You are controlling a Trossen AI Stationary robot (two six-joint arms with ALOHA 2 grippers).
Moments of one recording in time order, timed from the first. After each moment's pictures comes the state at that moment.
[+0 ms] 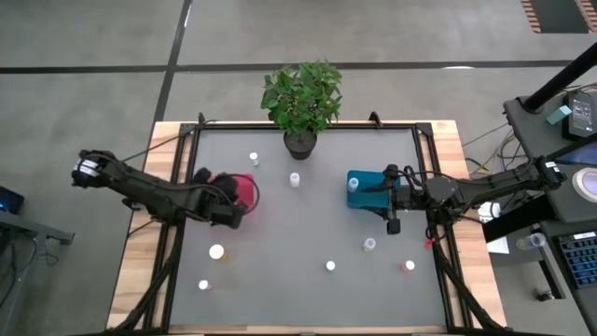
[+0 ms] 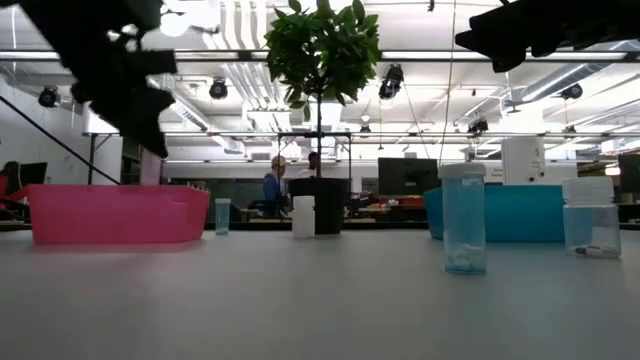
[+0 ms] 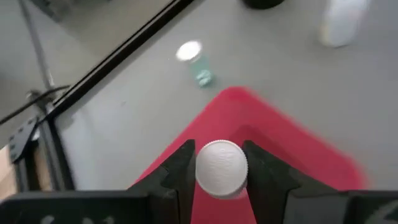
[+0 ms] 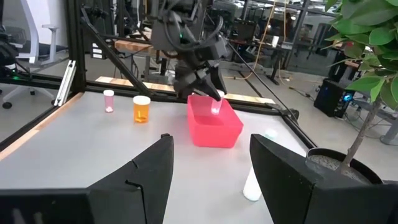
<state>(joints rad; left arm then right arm) -0.24 1.18 0.74 -0.96 -0.84 -0.99 0.20 0.69 0.33 0.30 0.21 -0.15</state>
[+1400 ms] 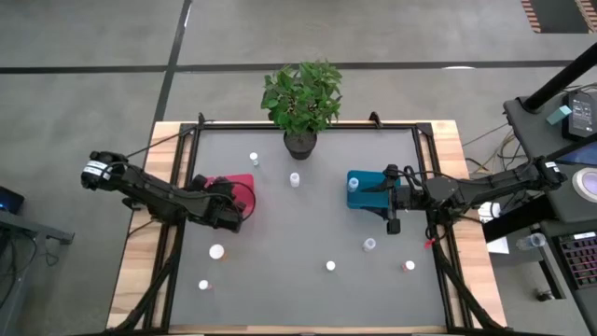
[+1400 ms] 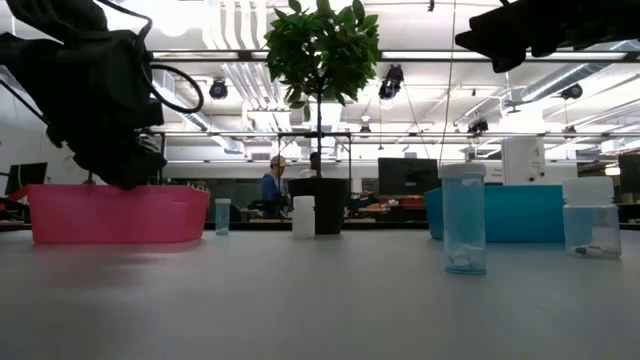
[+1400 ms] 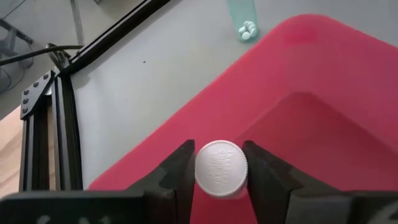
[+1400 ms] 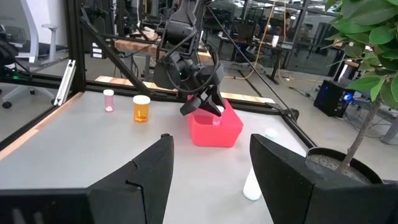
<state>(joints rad) -0.23 1.32 0.57 -0.84 -0.87 -1.19 0.20 0.69 0.33 0.29 0.21 -0.15</state>
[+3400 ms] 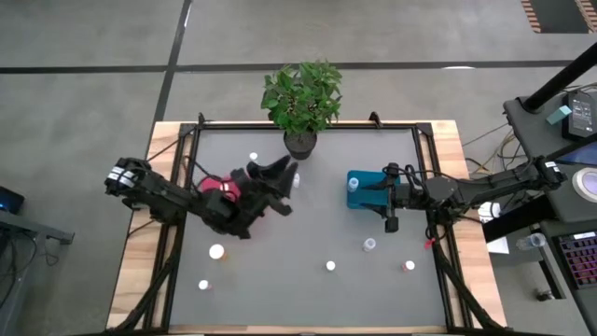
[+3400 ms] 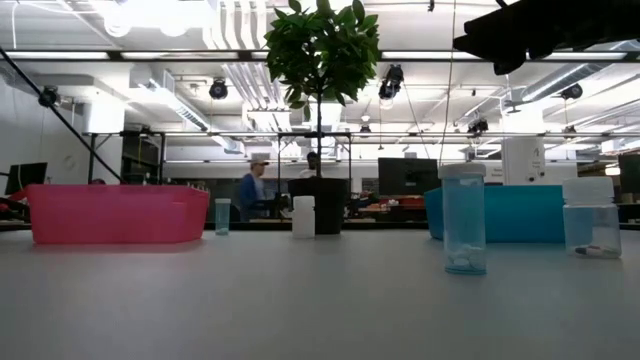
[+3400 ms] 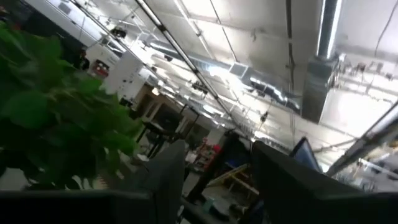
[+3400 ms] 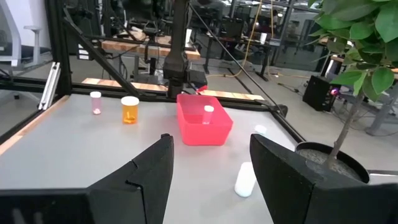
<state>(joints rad) -0.32 1.57 1.06 1.35 -0.96 0.04 0.20 0.70 0.33 0.30 0.26 -0.13</state>
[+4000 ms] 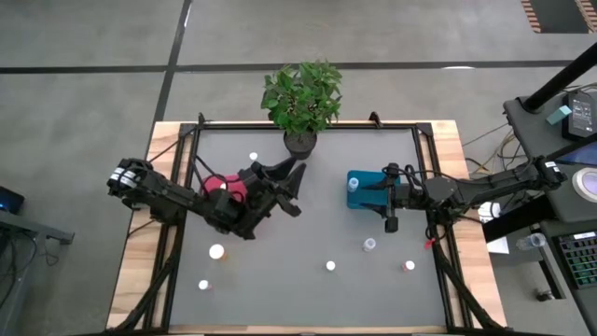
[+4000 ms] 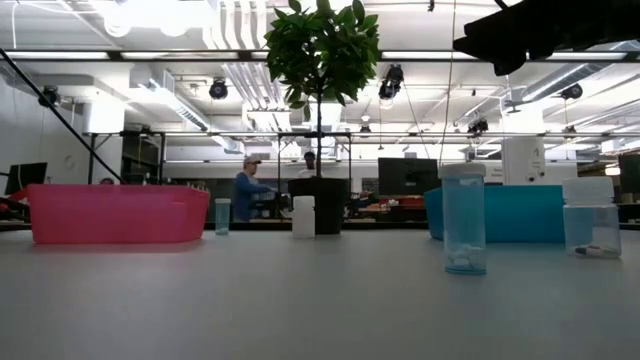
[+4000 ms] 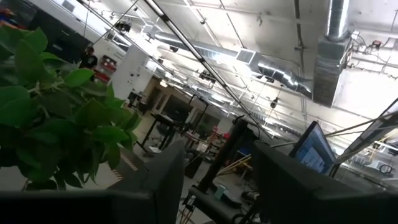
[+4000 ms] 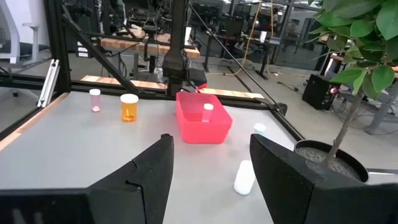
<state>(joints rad) -0.32 1.59 1.13 1.22 -0.99 0.03 0.20 0.70 0.33 0.30 0.27 -0.13</state>
